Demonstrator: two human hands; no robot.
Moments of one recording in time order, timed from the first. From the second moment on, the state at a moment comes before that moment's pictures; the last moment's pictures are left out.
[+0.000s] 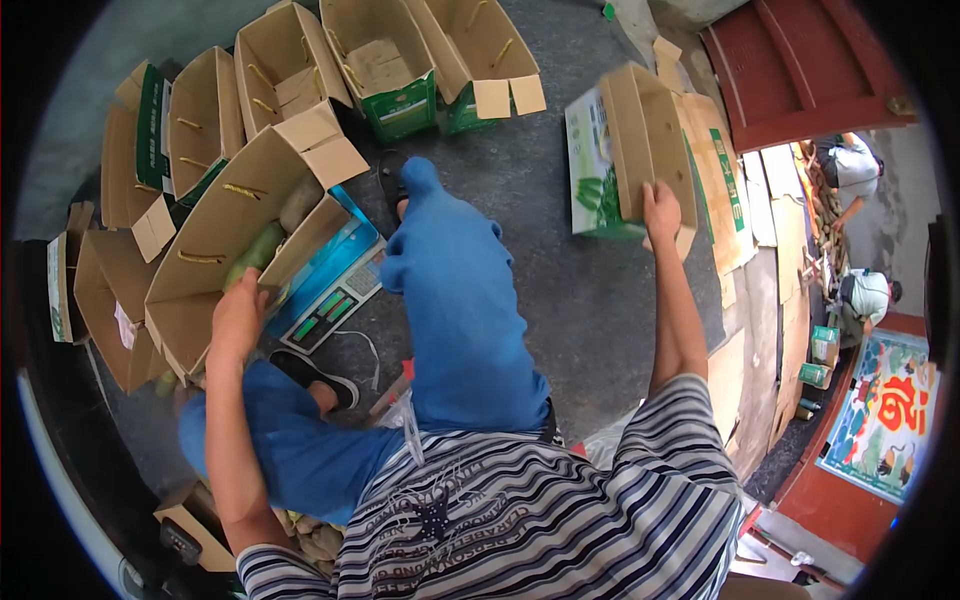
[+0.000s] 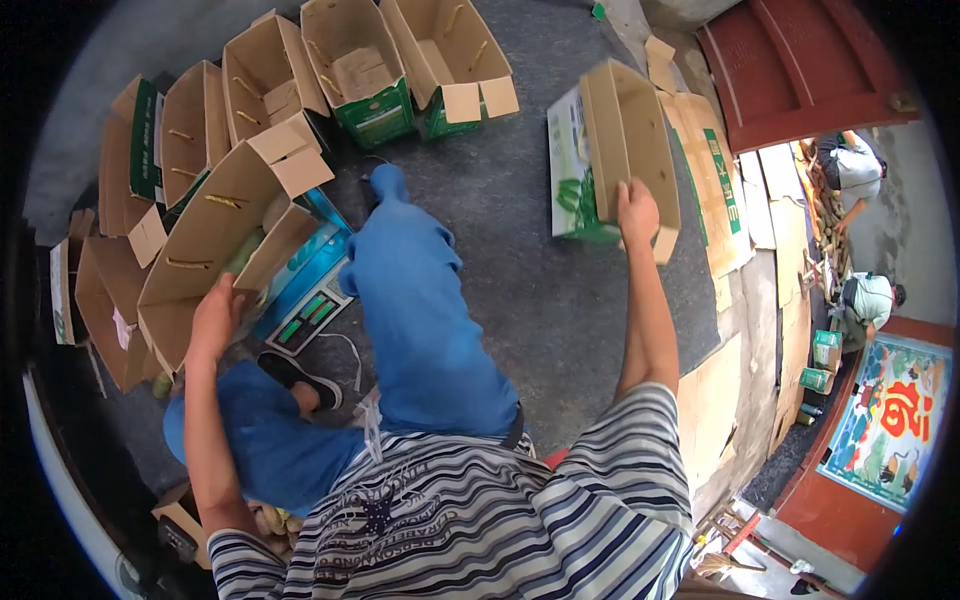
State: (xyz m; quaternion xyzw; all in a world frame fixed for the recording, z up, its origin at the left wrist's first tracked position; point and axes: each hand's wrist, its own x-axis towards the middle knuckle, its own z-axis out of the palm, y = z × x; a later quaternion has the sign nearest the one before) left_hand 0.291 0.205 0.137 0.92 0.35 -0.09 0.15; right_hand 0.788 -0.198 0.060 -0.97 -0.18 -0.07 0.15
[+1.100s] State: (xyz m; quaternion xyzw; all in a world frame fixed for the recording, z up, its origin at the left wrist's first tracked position) left_hand 0.288 0.200 0.121 0.91 0.39 -0.06 0.13; right_hand 0.542 0.080 0.270 -0.58 -0.79 0.11 0.17
